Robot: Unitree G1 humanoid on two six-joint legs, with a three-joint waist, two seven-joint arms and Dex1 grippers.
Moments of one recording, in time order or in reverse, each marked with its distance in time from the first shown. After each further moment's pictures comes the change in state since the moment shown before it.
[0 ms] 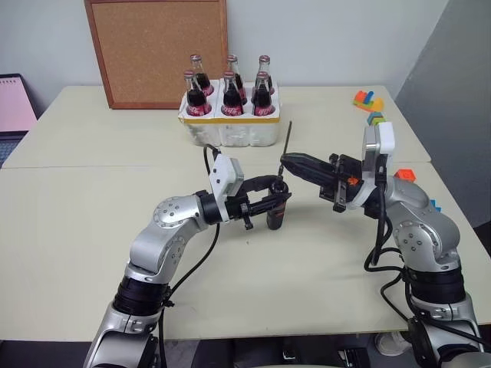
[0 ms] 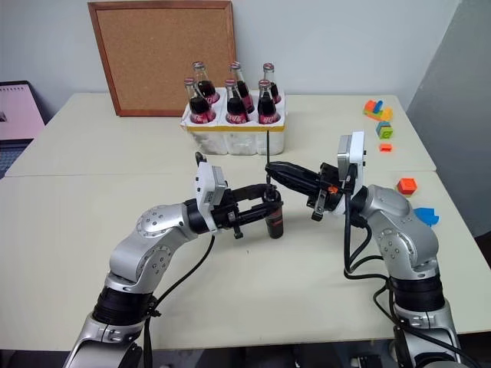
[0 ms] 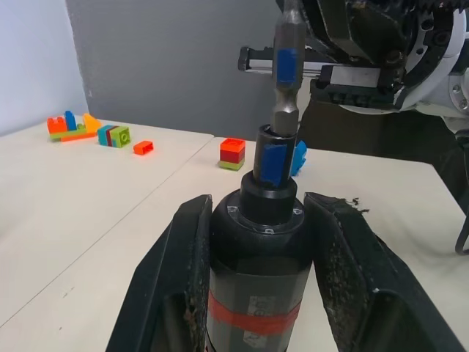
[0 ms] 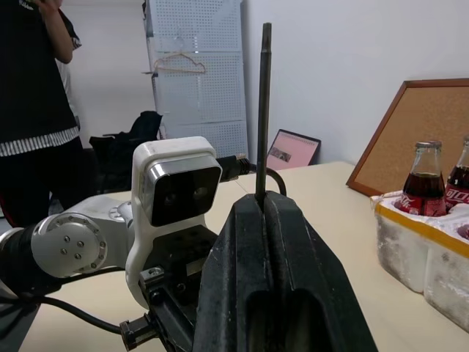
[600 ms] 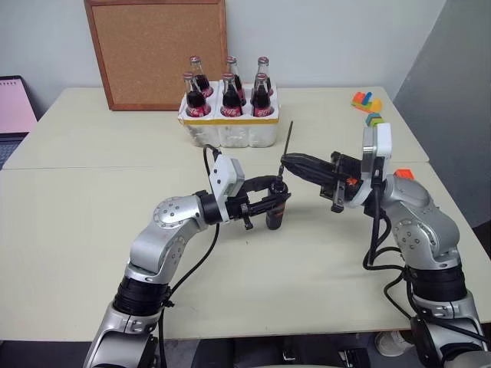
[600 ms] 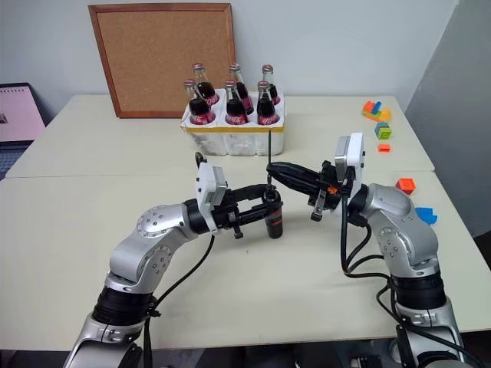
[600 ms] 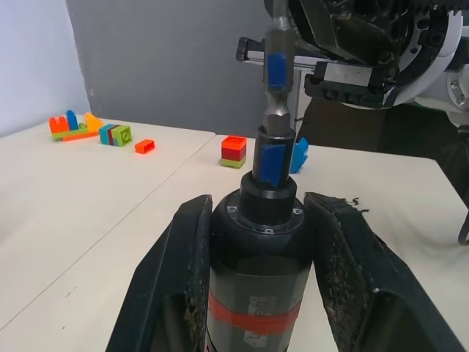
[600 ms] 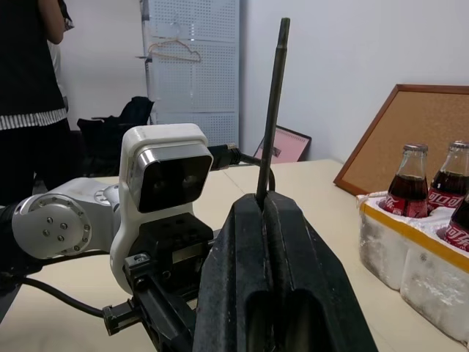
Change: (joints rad) left arm 0.001 0.001 -0.002 0.000 0.010 -0.002 0.002; right arm -0.013 -0.029 0.023 0.025 -0.036 -0.045 0.017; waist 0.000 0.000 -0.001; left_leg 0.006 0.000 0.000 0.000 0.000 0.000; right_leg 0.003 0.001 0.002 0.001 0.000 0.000
